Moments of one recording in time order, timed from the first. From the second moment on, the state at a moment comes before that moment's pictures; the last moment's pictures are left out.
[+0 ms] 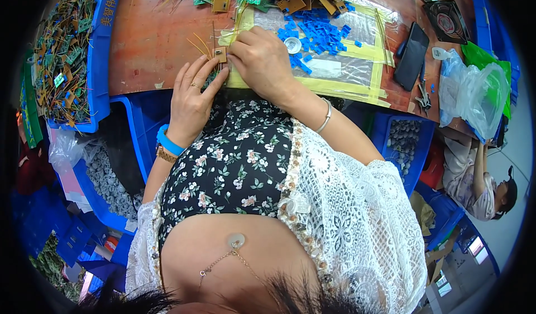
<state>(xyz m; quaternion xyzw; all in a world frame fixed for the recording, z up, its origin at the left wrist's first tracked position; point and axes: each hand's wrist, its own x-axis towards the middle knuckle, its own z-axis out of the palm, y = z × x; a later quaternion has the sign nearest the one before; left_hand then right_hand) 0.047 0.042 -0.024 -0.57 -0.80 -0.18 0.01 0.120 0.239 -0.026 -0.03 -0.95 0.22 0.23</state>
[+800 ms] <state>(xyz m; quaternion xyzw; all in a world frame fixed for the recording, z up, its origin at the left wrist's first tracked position) 0.051 0.042 -0.023 -0.55 -0.82 -0.16 0.01 0.095 0.233 -0.024 -0.03 -0.93 0.33 0.15</state>
